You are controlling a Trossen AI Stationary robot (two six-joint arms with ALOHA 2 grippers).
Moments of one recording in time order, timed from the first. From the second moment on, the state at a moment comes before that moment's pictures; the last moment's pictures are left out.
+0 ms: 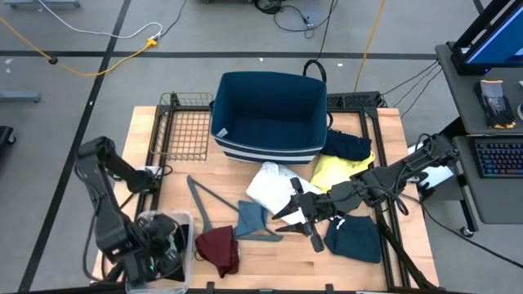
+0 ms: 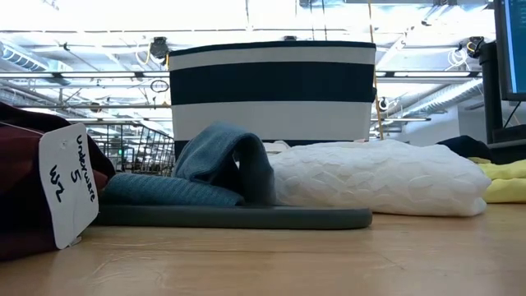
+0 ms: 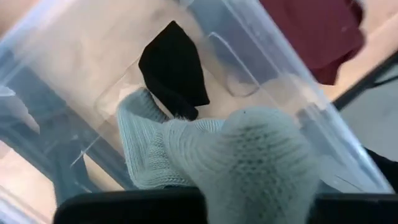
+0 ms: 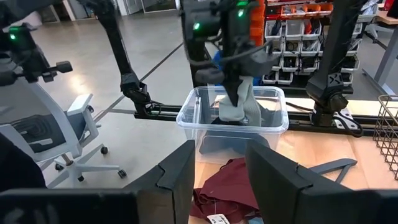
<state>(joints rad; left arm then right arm) -1.07 1.53 1.40 -1.36 -0.13 -1.95 0.47 1.43 1.37 -0.14 0.14 0.20</state>
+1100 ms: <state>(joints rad) -1.12 1.62 1.16 -1.16 -0.10 -2.05 0.47 1.43 1.37 -0.14 0.13 0.23</state>
